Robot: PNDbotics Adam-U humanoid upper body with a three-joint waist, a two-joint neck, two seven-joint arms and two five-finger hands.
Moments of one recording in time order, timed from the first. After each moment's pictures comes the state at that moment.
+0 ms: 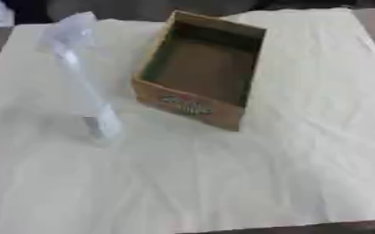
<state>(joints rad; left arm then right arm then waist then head) -0.39 0.63 0.07 -1.86 0.38 -0.06 0.22 -0.48 -0.56 -0.07 -1.91 -0.22 0.14 -0.17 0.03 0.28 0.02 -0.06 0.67</state>
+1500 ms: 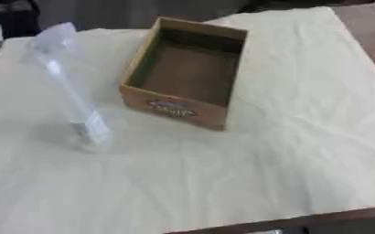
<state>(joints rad) -0.69 1.05 -0.19 -1.96 0.25 0.21 -0.11 -0.46 -0.58 -0.05 -1.91 -0.21 0.15 -0.13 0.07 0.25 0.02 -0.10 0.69</state>
